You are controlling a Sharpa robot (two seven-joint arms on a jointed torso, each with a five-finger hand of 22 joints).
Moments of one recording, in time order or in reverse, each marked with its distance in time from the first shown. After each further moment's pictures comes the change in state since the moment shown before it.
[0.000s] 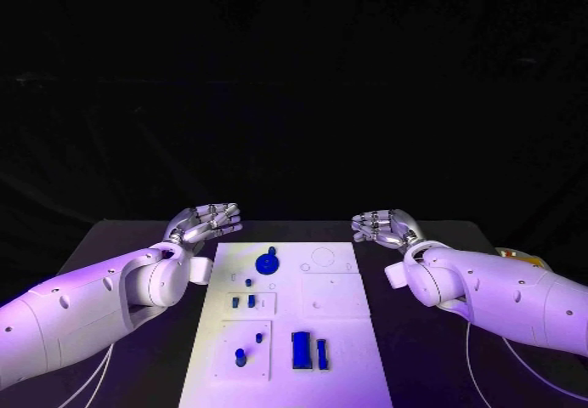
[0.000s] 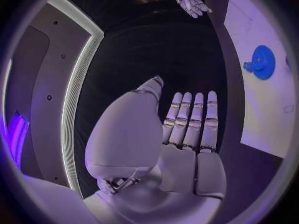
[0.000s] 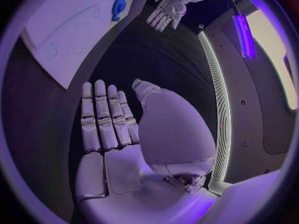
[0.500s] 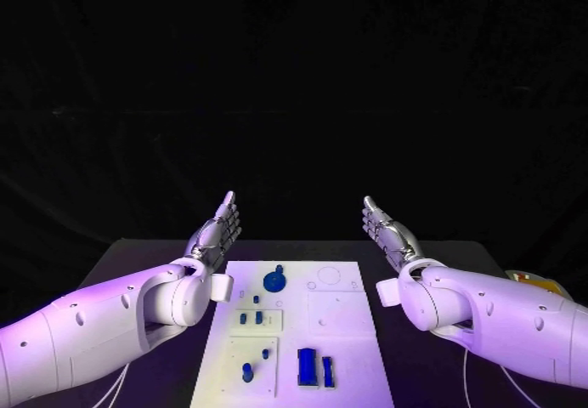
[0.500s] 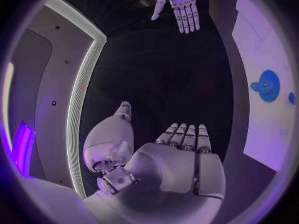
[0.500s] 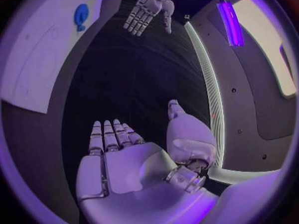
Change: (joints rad) left arm -0.022 -0.014 0.005 0.139 -0.005 -0.125 0.008; left_hand -0.986 0.133 -0.180 -0.252 -0.169 -0.704 -0.162 -0.223 -0.115 -0.781 -0.144 -0.089 -0.055 -0.675 -0.150 -0.202 -0.099 -0.142 -0.650 -0.254 -0.098 -0.126; right arm -0.037 -0.035 0.083 0.228 0.068 -0.110 0.017; right_hand -1.005 0.136 -0.320 -0.217 -0.127 -0.796 -0.181 -0.103 -0.392 -0.923 -0.140 -0.074 -0.164 -0.889 -0.110 -0.235 -0.265 -0.141 -0.794 -0.212 -0.055 -0.457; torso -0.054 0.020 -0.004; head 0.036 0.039
